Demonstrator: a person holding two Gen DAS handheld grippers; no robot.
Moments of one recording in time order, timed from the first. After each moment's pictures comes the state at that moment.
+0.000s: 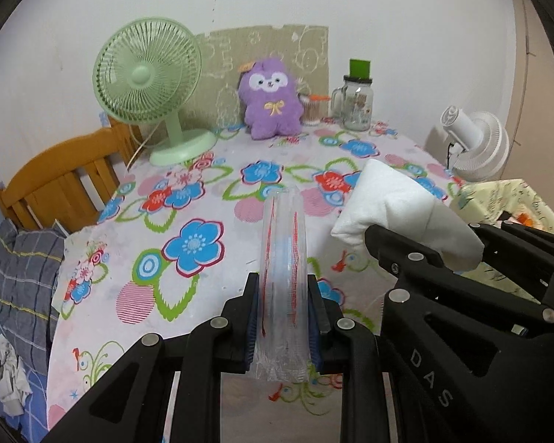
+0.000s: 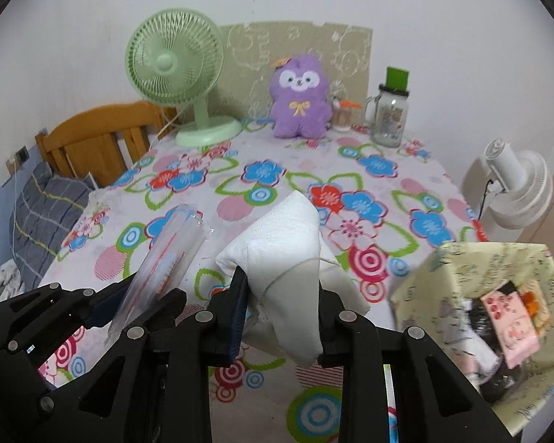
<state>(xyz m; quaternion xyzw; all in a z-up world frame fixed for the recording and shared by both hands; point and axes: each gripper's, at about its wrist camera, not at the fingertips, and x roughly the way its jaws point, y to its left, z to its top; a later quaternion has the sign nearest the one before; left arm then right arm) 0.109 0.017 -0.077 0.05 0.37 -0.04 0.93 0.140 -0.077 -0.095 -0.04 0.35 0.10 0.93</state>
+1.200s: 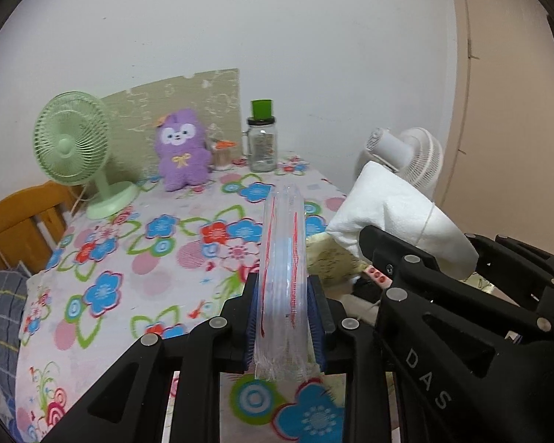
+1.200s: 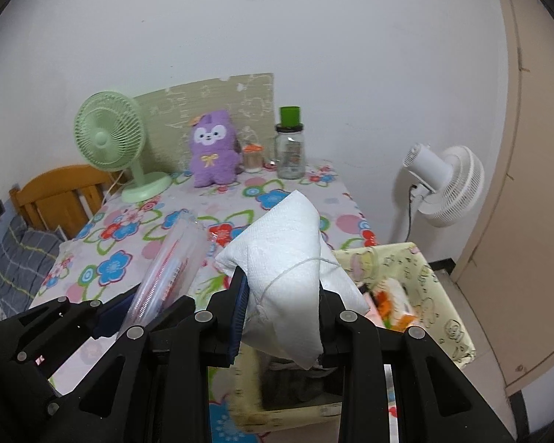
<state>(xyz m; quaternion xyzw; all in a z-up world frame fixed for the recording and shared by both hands) 0.087 -0.118 -0.040 0.06 0.31 -0.12 0.94 0.094 -0.222 -0.045 0.01 0.29 0.02 0.96</state>
